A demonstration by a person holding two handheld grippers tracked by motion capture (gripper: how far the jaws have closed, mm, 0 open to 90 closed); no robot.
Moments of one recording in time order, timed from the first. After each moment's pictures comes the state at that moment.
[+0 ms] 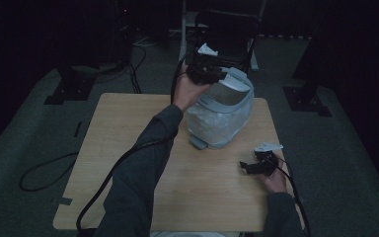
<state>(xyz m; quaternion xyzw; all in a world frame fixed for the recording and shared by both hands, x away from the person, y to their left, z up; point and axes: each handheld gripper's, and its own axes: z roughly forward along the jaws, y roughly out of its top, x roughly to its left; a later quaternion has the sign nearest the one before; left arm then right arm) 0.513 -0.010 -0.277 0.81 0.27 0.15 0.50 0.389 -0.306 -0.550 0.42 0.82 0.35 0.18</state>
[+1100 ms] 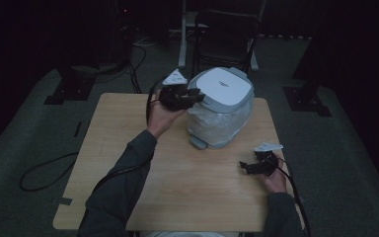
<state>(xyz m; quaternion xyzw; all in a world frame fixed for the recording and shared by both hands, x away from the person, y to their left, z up) 0.457 0.073 -0.322 0.78 0.25 0.15 0.55 0.389 -0.305 -0.550 0.42 0.82 0.35 0.18</state>
